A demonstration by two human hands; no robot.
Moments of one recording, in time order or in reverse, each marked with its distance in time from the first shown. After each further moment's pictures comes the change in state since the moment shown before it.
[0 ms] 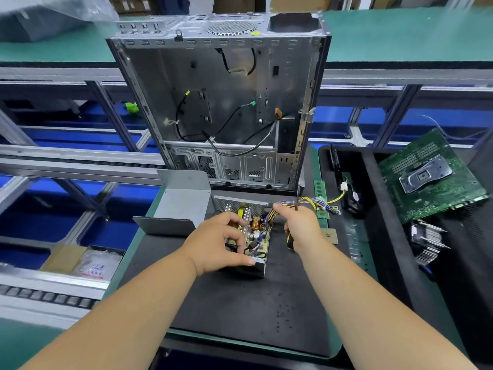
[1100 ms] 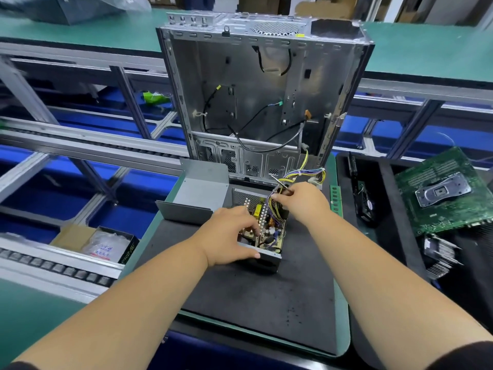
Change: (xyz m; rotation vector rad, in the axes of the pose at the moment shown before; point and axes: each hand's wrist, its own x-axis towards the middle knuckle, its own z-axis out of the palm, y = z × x) left_hand -0.016 -0.002 -0.011 0.163 0.140 0.158; right_hand -0.012 -0.068 0.027 -1.074 -0.085 -0.352
